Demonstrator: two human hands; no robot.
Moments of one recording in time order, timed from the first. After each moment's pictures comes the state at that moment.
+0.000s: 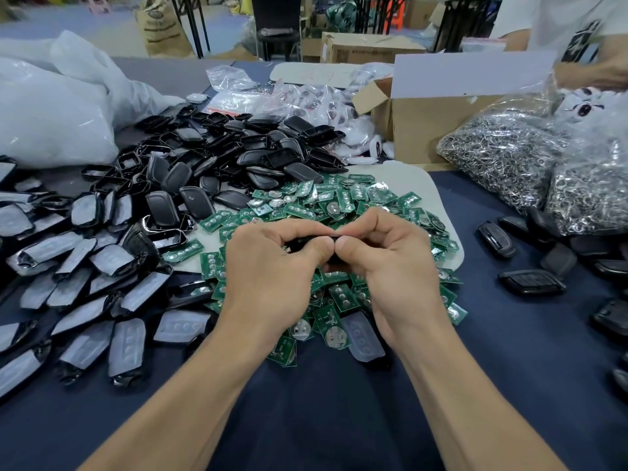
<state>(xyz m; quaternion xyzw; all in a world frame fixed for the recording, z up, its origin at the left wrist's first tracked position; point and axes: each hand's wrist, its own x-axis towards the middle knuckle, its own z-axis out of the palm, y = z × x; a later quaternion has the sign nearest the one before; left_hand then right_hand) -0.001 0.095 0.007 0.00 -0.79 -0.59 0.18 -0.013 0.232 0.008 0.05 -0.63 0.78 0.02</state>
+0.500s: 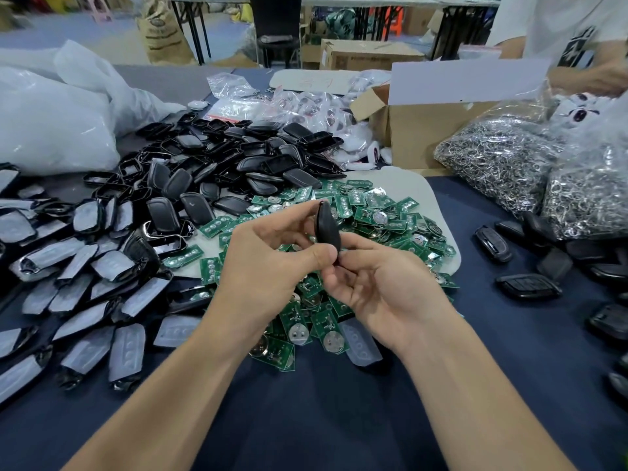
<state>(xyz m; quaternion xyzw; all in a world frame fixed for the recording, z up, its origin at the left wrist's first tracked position) -0.007 0.084 0.013 -0.06 -0.73 -0.68 0.11 -0.017 0.236 0.012 -0.07 -0.43 0.87 -0.22</state>
